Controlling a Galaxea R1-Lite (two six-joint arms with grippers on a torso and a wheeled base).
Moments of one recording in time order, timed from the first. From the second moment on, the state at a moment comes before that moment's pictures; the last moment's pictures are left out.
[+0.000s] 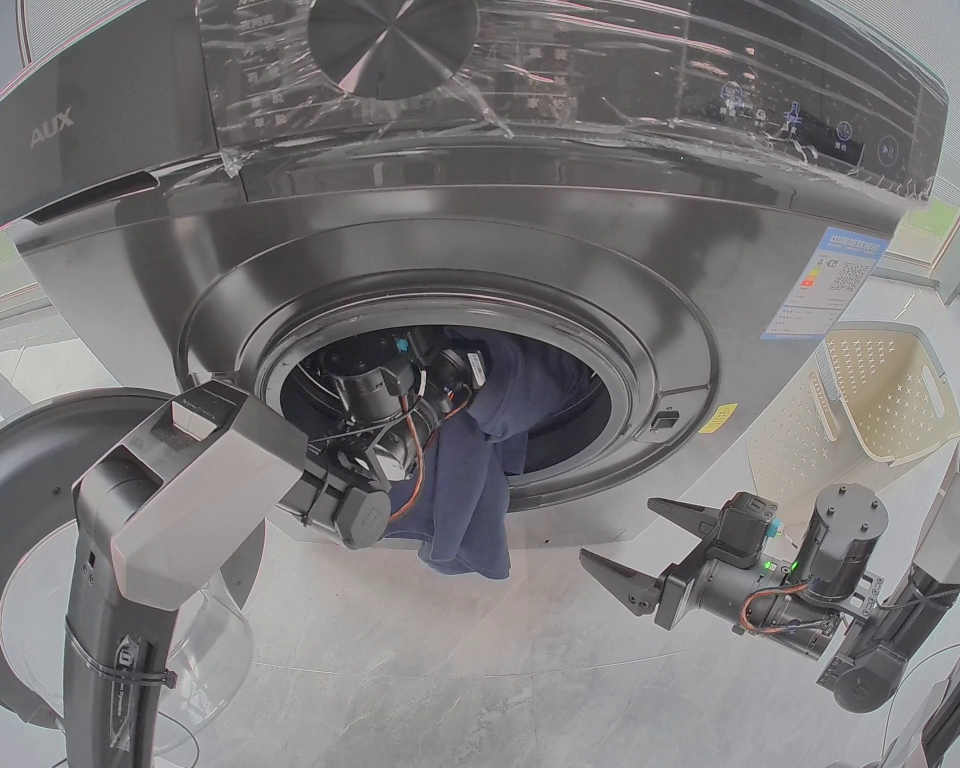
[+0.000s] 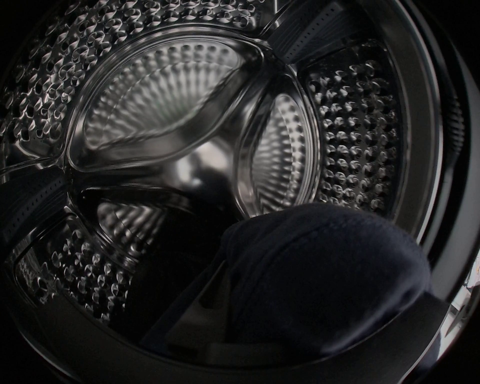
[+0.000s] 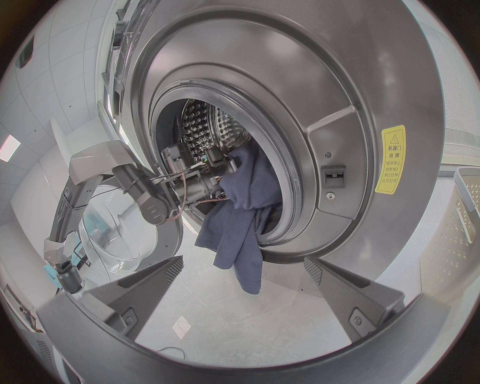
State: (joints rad) left arm -0.51 2.41 -1.46 -1.27 0.07 -0.13; right arm 0.63 1.89 -0.25 -1.54 0.09 0.09
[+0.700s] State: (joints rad) left arm -0.48 2.42 -1.55 -1.10 0.11 -0.18; right arm 0.63 1.89 -0.25 -1.54 0.09 0.09
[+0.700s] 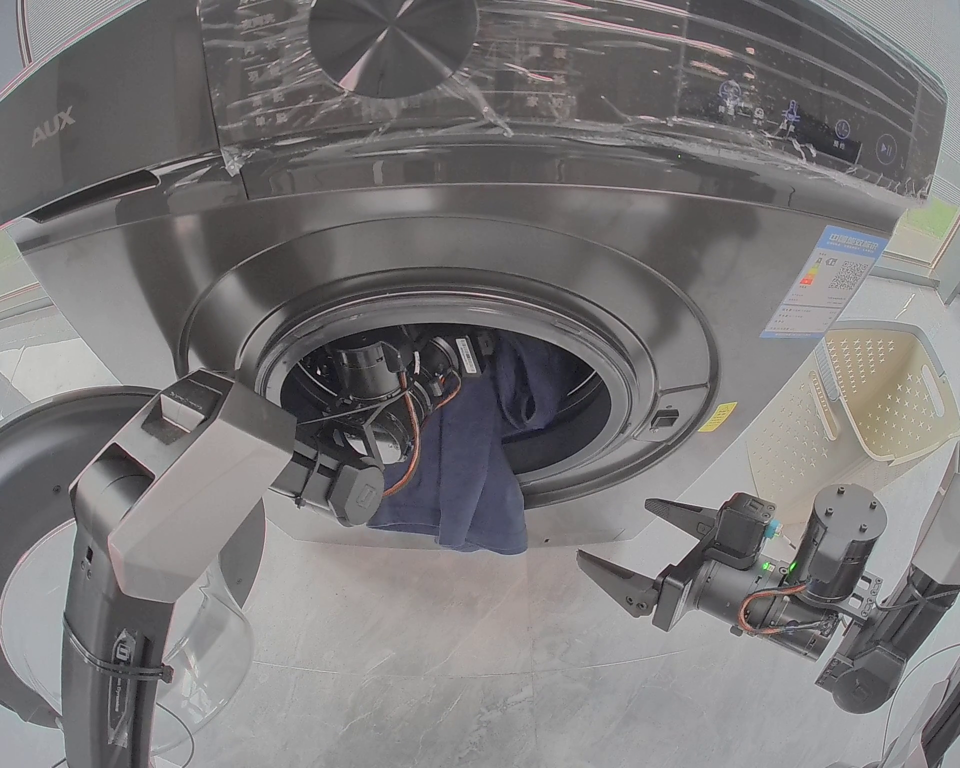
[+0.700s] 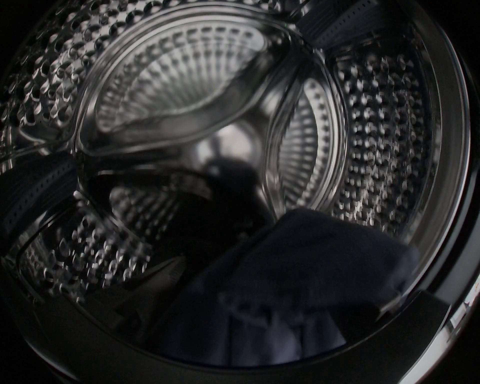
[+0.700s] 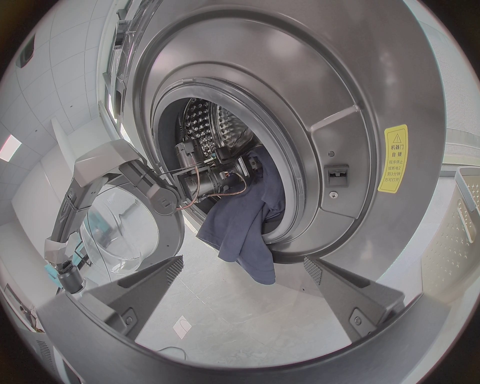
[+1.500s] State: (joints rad) left arm -0.50 2.32 -1.34 -0.81 0.06 -0.18; right arm 0.64 1.89 -0.26 -1.54 0.09 0.09
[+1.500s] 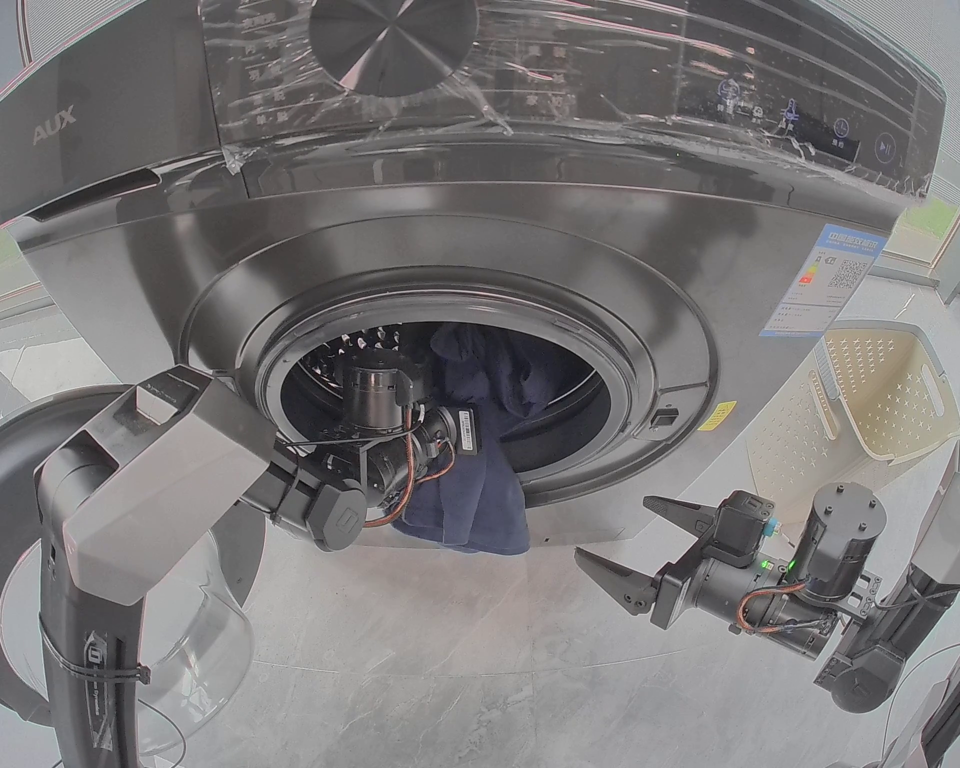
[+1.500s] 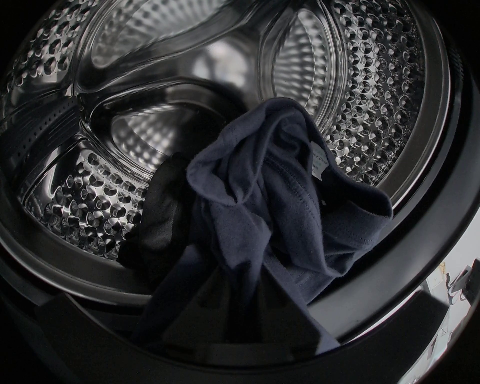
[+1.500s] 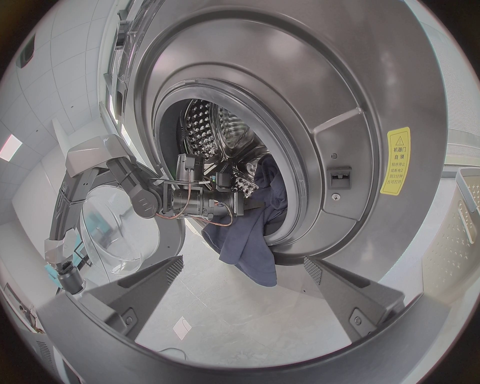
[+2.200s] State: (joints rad) left arm -0.50 2.44 -1.69 -0.99 0.14 -0.24; right arm 0.64 1.89 -0.26 -1.54 0.09 0.09
